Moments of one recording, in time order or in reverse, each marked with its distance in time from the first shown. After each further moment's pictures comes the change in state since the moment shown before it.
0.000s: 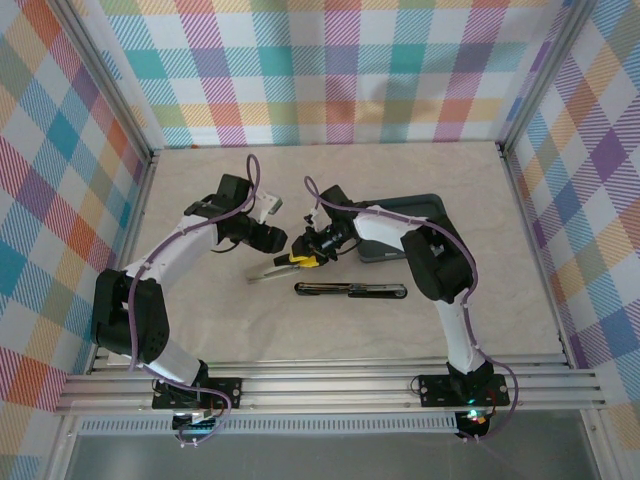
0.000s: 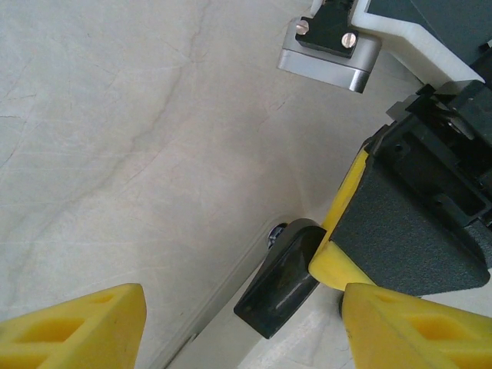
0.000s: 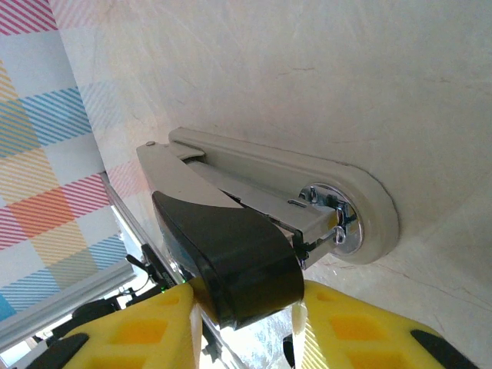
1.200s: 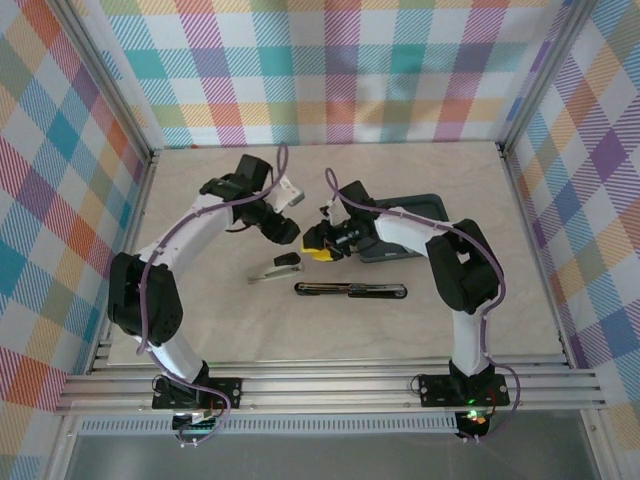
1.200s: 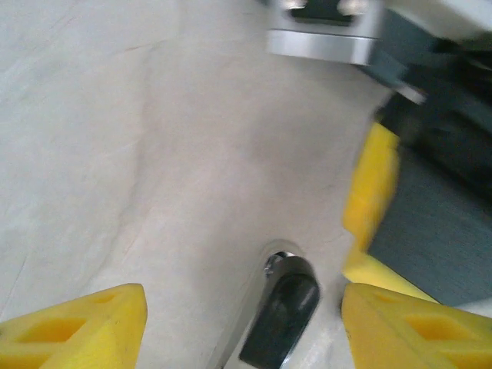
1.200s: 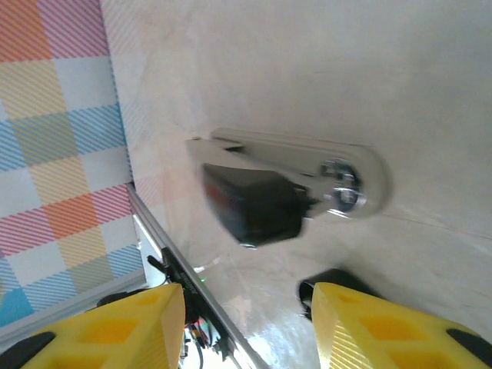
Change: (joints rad) left arm -0.066 0.116 0.236 -0.149 -0.013 0.196; right arm -0.045 -0.183 -0.150 0.097 0.002 0.022
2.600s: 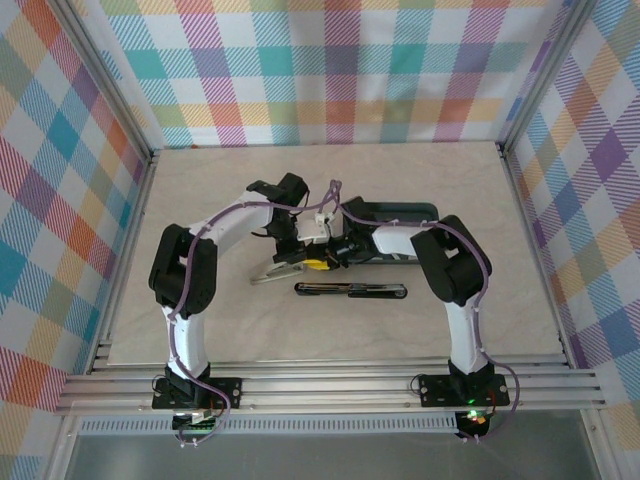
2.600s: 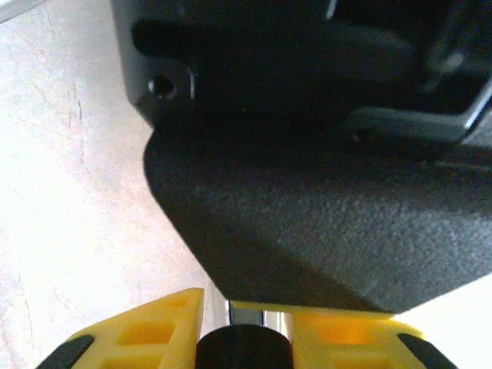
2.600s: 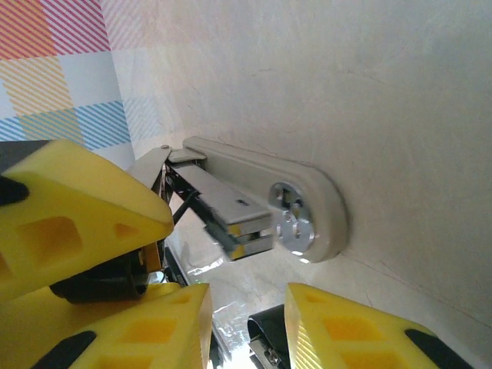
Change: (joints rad) left arm -0.152 0.292 0.152 -0.218 -0.089 0.471; right arm -0.034 0.088 -0.163 0.308 -0.094 0.066
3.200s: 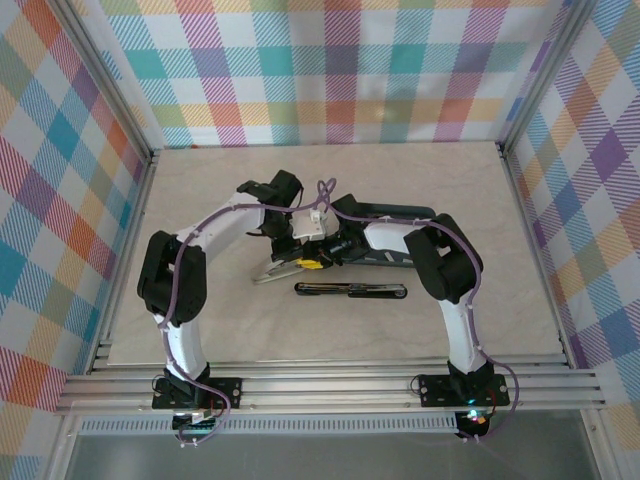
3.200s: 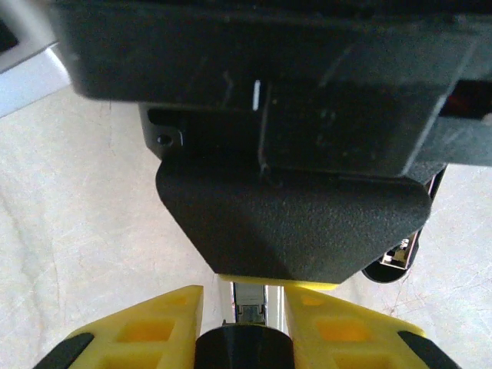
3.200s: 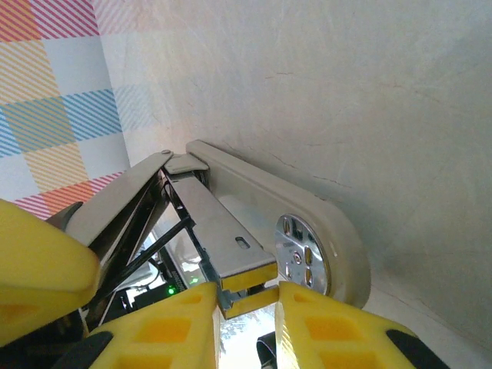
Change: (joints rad) left arm 0.011 -0.079 -0.041 0.022 0.002 -0.012; right arm 0.035 0.059 0.111 -0.101 0.003 -0.040
